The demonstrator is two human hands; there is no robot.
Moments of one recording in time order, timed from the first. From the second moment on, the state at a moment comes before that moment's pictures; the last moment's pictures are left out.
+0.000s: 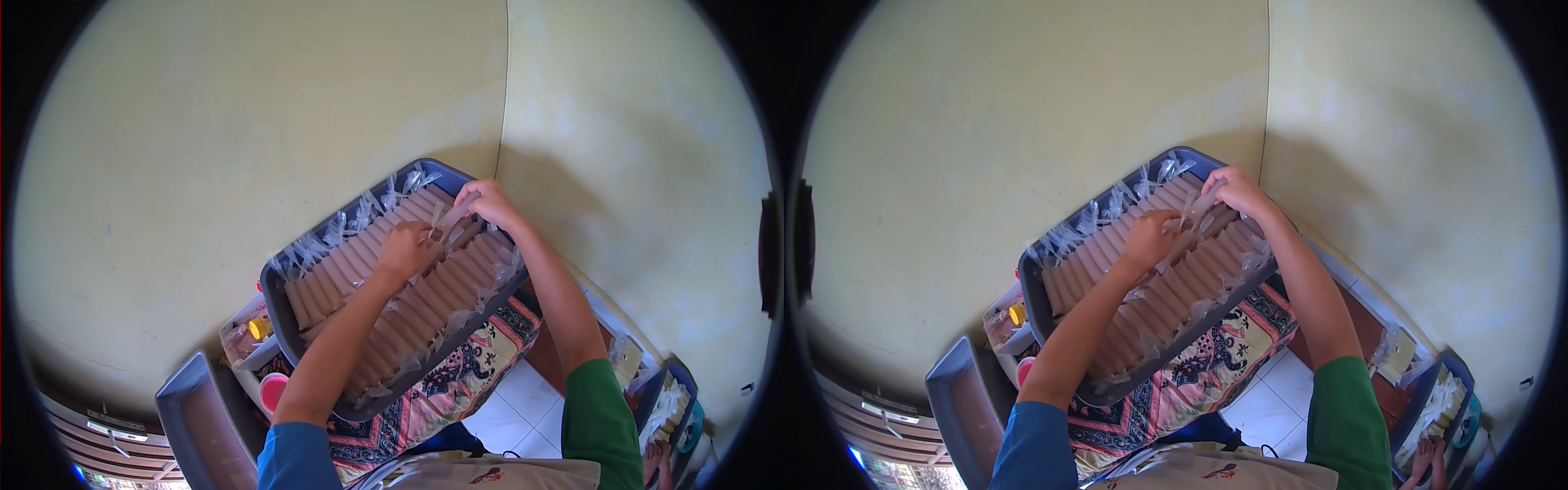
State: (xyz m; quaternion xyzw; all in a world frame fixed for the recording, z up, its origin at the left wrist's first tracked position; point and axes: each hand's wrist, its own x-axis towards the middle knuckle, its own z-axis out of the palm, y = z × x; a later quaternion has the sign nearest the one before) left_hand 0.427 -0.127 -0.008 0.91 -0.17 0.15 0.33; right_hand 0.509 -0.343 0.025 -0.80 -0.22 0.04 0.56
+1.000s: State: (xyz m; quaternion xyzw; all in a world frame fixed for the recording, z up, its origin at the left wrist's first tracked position) left_hand 0.426 -0.130 -0.037 0.93 -0.30 0.16 0.14; right_hand 0.523 -0.336 -0.026 -0.91 -0.35 -0.14 0.16
